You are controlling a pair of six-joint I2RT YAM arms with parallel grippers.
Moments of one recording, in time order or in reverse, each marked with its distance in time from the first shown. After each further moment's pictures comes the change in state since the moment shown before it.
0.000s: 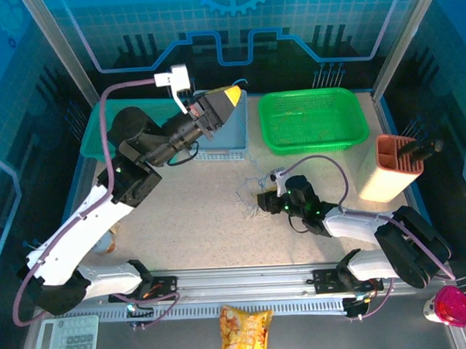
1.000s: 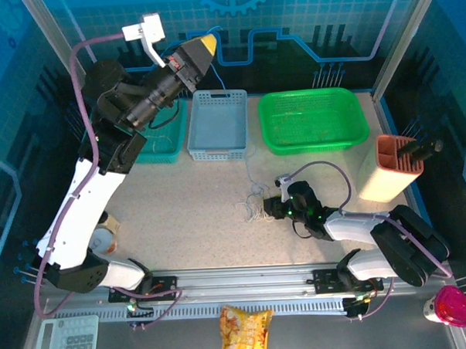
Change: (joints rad) left arm 0.187 0.186 0.415 -0.214 0.027 0.080; right arm -0.014 0.021 -0.067 0.019 0.027 0.024
